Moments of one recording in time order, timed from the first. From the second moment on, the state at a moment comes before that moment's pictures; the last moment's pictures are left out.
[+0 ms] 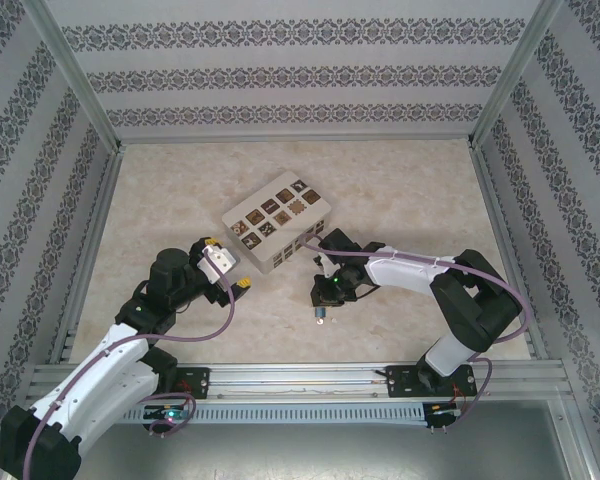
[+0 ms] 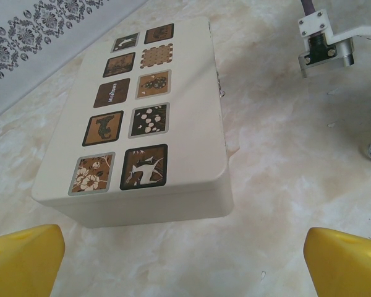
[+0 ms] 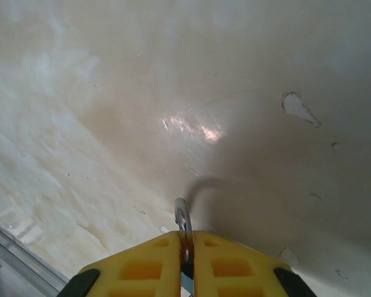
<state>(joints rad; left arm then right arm) -0.39 0.69 0.40 -0.17 0.24 0.42 0.70 1.61 0.82 -0.50 -0.45 0.61</state>
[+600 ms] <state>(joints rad) -0.39 0.69 0.40 -0.17 0.24 0.42 0.69 1.53 0.84 -0.57 -0.38 0.57</state>
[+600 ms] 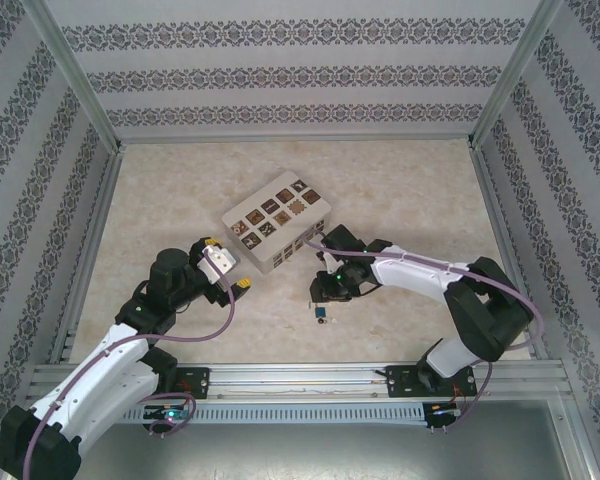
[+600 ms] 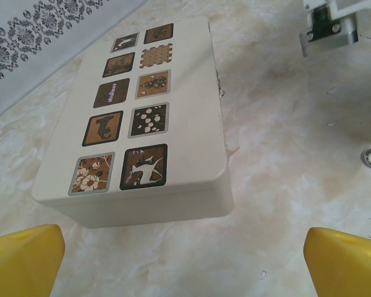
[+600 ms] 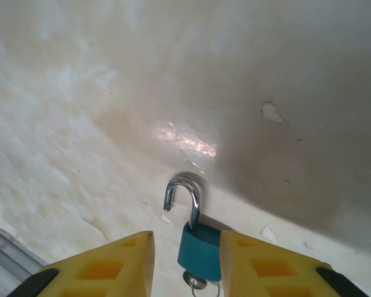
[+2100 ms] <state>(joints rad) -0.38 0.66 0.40 -0.14 -0.12 0.22 0.11 0.81 0.45 -0.09 -0.03 0.31</state>
